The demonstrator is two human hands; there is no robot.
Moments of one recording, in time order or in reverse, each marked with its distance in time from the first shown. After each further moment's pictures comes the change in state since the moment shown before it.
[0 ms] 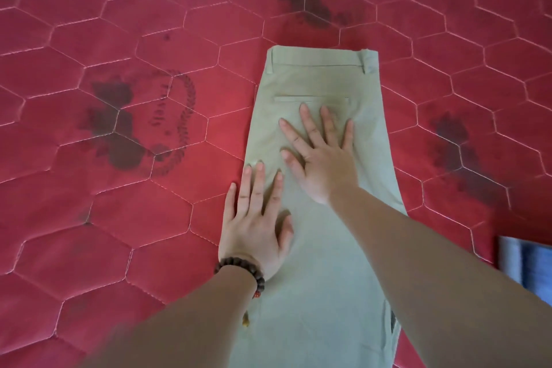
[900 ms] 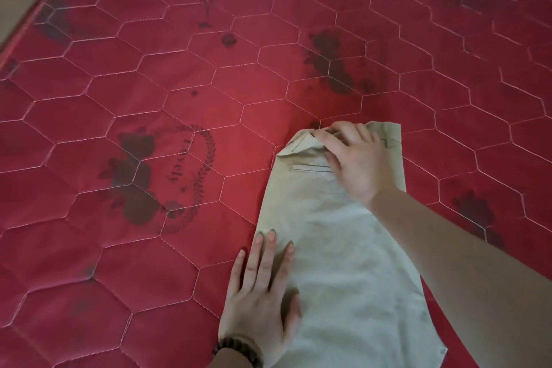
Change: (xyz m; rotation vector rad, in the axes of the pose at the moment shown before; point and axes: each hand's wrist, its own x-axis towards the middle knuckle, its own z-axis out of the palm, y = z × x) left_hand 0.003 0.000 -0.011 -0.075 -0.055 -0.011; right_hand 0.097 0.043 -0.062 0.139 0.361 -0.279
